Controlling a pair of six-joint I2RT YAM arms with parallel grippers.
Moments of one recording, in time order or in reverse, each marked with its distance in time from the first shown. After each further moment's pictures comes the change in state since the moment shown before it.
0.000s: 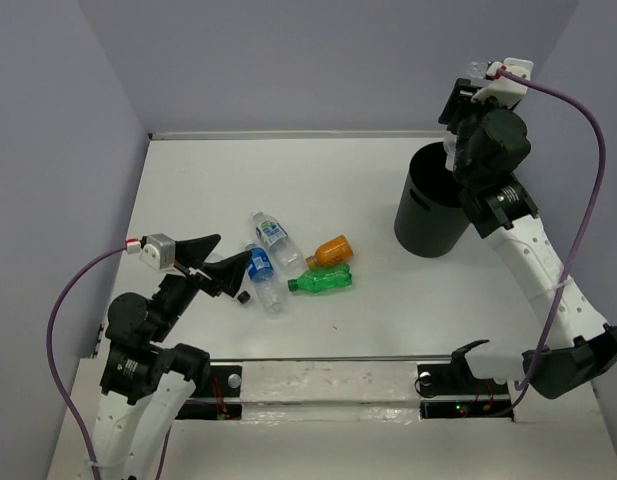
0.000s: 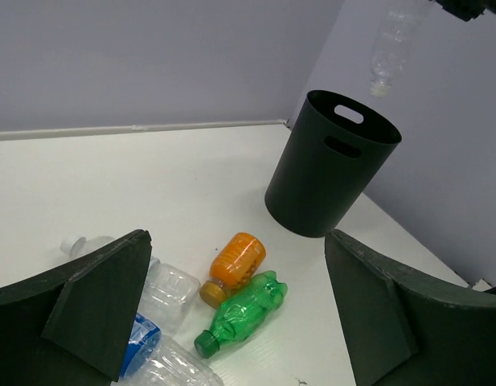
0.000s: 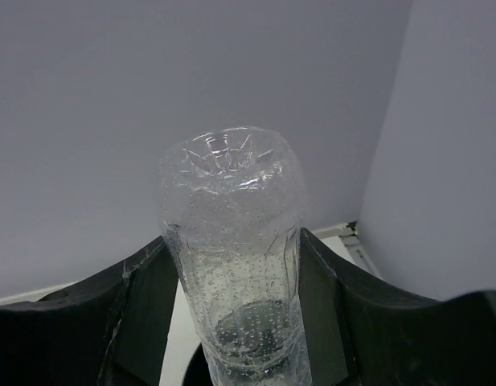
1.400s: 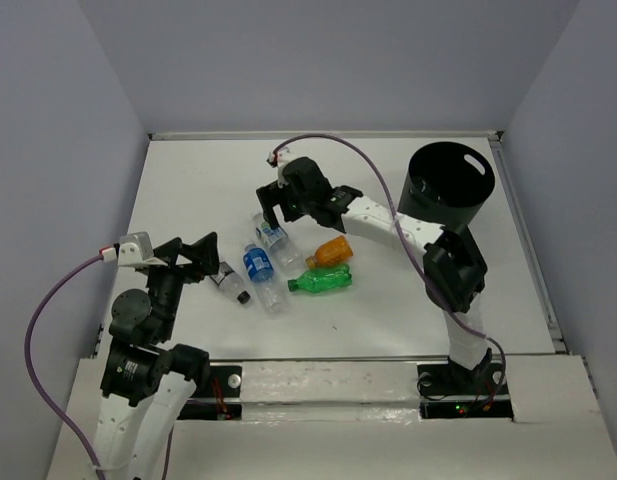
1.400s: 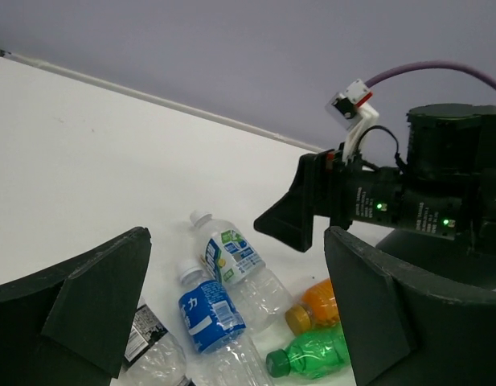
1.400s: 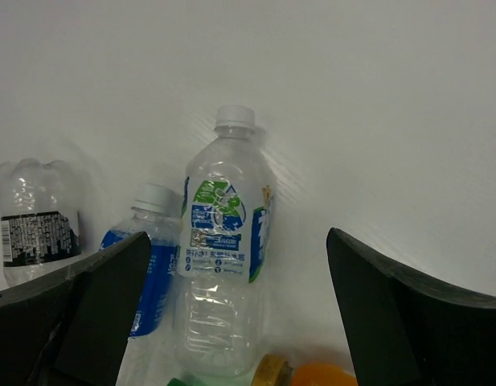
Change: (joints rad) left arm 0.040 -0.005 0.006 -0.120 -0.430 -0.035; right arm 0.412 0.725 0.203 -0.294 -0.540 0.267
